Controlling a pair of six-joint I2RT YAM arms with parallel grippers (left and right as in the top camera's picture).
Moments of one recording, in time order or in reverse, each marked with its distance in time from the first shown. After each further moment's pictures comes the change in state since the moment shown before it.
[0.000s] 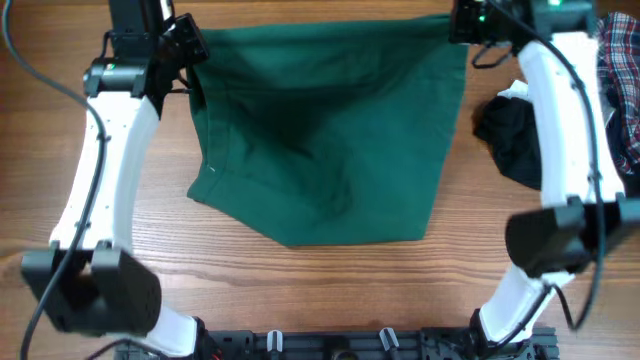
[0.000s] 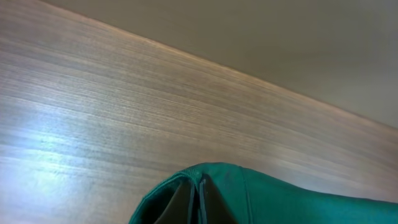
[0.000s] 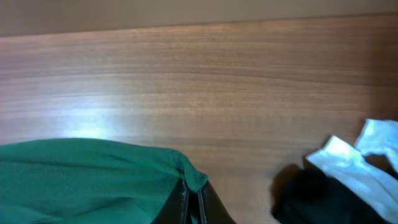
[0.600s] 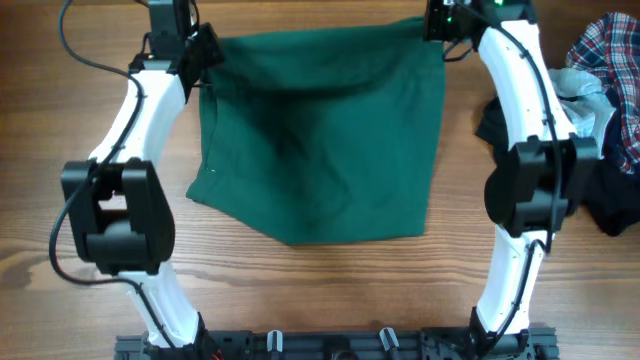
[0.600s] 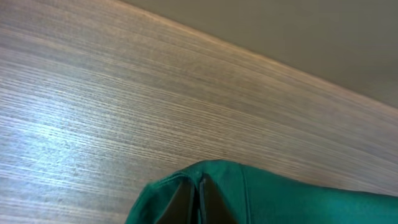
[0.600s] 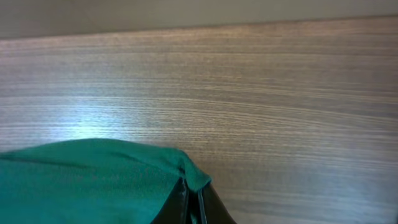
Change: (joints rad) left arm 0.000 0.300 0.000 0.250 -0.027 0.000; right arm 0.000 0.256 0.000 0.263 -0.041 0.000
